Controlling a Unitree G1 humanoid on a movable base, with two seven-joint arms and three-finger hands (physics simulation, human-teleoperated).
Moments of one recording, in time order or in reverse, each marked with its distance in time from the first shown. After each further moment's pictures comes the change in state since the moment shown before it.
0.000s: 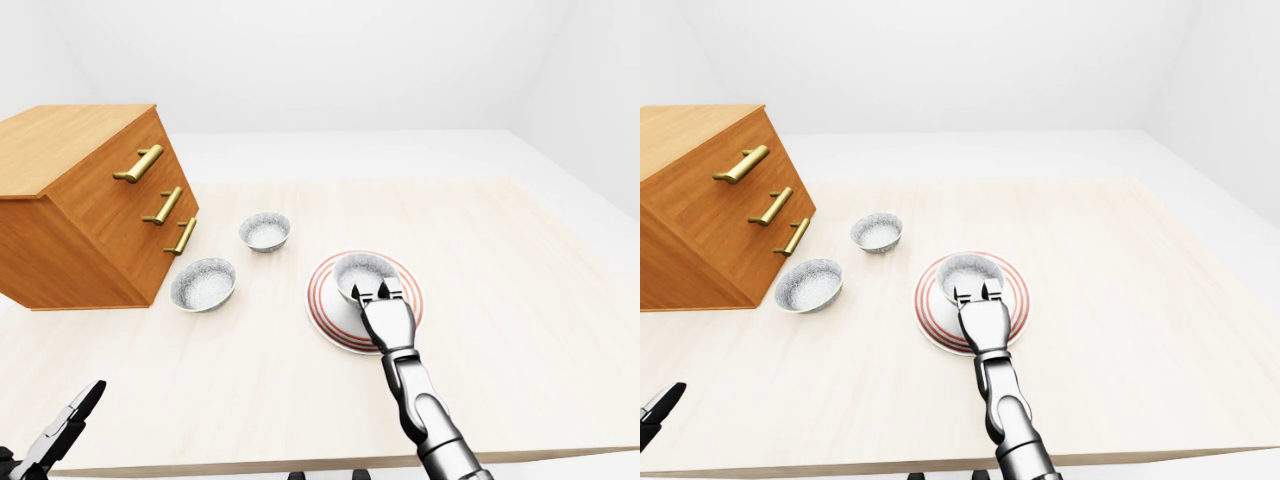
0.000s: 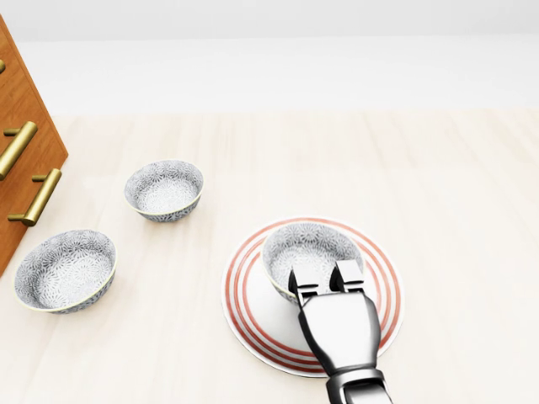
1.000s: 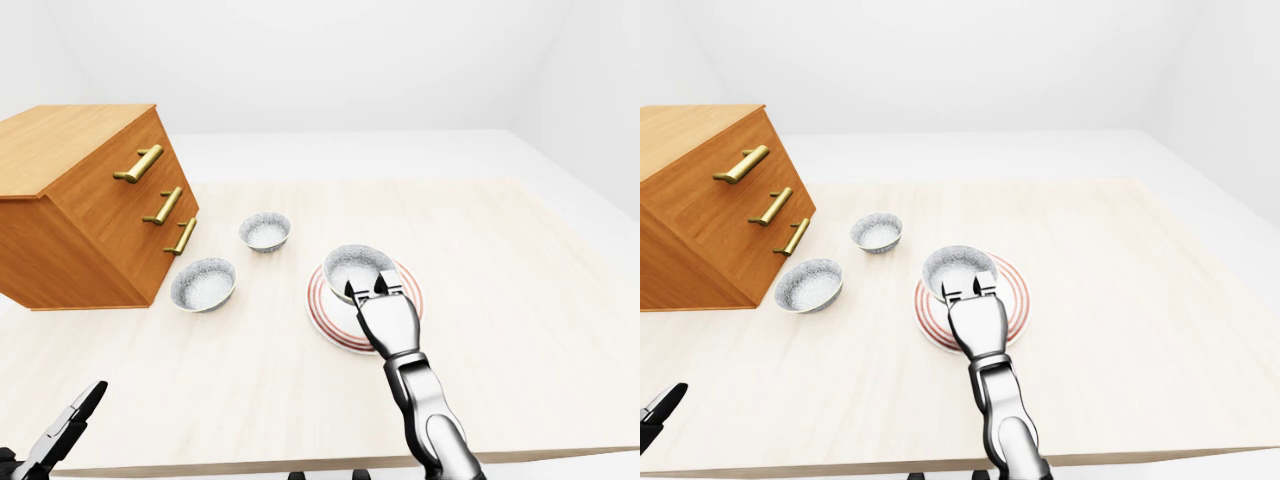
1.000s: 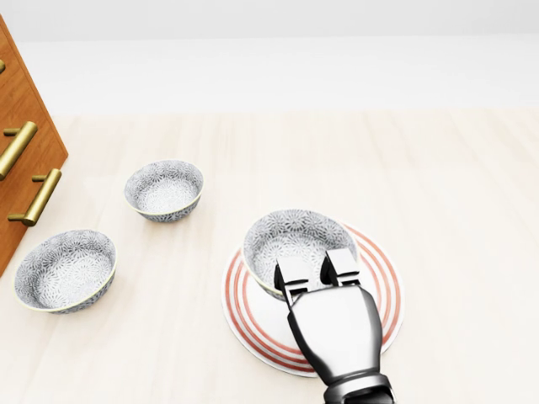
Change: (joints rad) left arm 0.000 -0.001 -0.003 0.009 0.002 0.000 0.005; right arm 0.149 -0.006 0.089 -0.423 -0.075 0.000 0.255
